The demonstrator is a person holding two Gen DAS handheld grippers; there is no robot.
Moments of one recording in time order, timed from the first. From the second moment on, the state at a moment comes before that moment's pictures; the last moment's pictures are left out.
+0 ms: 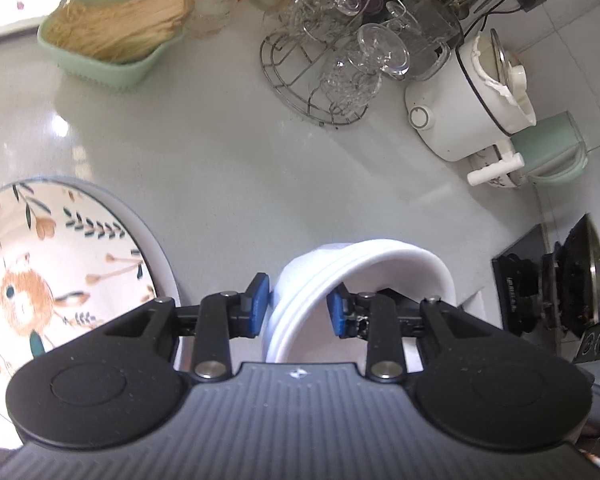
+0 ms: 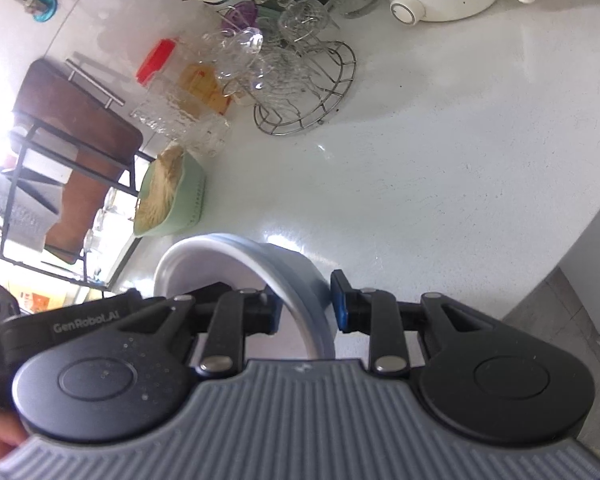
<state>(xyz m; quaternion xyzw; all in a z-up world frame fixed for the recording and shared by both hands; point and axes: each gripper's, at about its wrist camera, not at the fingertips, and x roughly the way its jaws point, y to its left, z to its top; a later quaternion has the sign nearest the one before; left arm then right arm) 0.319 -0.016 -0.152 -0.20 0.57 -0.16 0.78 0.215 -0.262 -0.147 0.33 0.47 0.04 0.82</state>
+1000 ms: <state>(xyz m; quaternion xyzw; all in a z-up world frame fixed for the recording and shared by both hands) 0.275 0.100 -0.111 -0.31 0.52 -0.10 0.79 0.224 -0.183 -0.101 0.26 0.49 0.15 0.82</state>
